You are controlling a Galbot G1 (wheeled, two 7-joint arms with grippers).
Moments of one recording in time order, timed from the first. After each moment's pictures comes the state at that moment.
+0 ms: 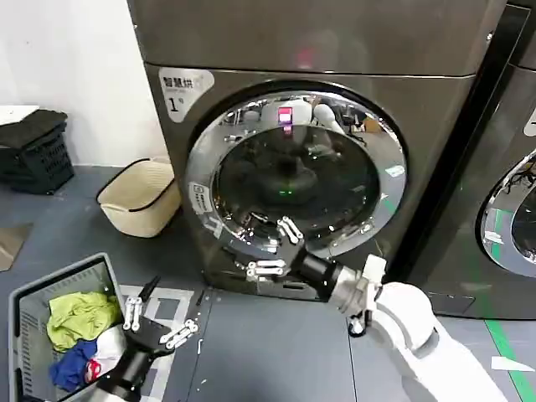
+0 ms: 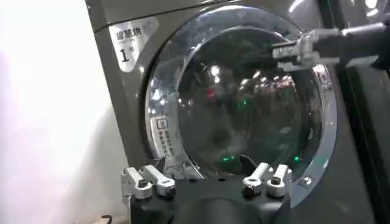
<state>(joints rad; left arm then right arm) 1.84 -1.39 -0.71 -2.40 -0.02 -0.11 0.25 -0.81 1.10 0.08 1.99 0.50 -0.09 -0.45</state>
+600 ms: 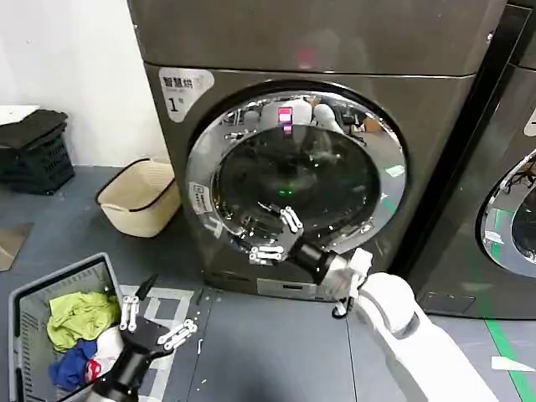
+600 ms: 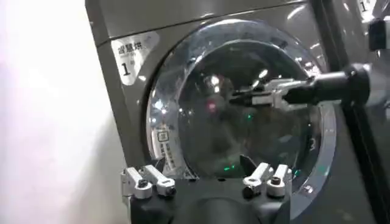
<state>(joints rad) 1.86 -1.40 -0.71 -2.44 -0.01 -0.13 0.25 -0.71 1.15 0.03 1.79 0.48 -0.05 -0.47</state>
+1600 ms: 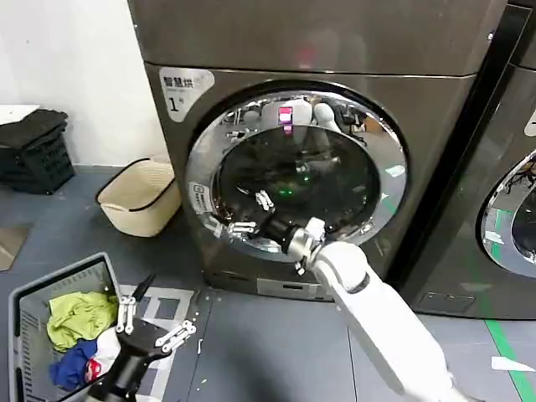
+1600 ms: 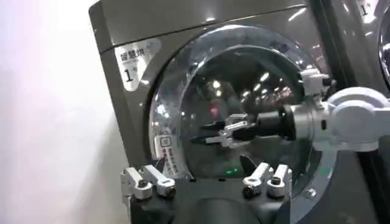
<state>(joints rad) 1.88 -1.42 -0.72 -2.45 0.00 -0.14 0.25 -0.49 1.32 -0.10 1.52 0.42 -0.03 -0.45</state>
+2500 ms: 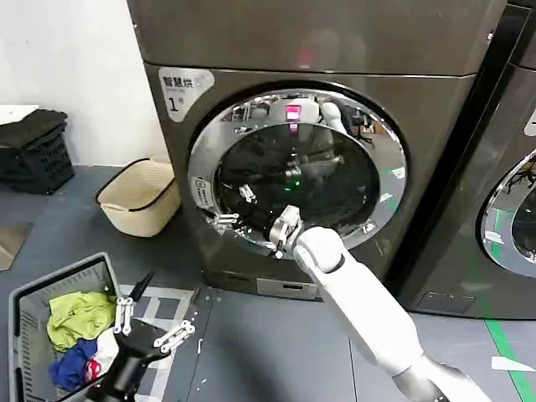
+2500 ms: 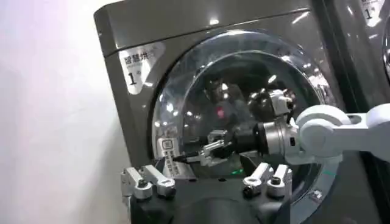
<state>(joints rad) 1.89 -1.44 -0.72 -2.47 0.01 -0.14 0.25 -0.39 1.38 -0.16 1.35 0.39 0.00 -0.52</state>
